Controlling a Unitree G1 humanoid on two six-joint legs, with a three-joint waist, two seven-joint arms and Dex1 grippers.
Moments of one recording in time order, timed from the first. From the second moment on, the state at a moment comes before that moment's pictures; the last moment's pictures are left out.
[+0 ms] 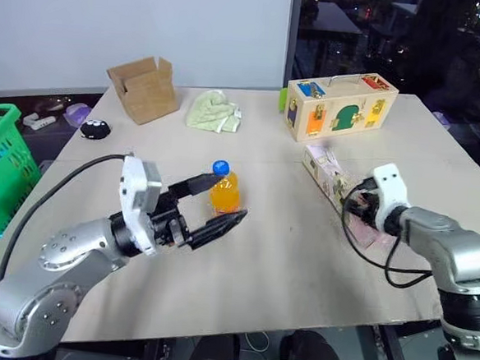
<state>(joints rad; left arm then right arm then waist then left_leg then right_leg) 0.04 0.67 0.29 -0.72 -1.06 0.65 -0.57 -0.35 -0.49 -0.11 -0.35 0.43 1.09 0.44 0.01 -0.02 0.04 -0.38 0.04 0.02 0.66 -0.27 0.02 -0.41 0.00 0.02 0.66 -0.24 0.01</state>
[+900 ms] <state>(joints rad) 0.04 0.72 0.27 -0.69 -1.36 0.75 -0.36 -0.38 -0.59 0.16 -0.38 0.51 1.16 0.47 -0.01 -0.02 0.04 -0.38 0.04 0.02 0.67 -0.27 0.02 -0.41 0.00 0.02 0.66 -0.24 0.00</state>
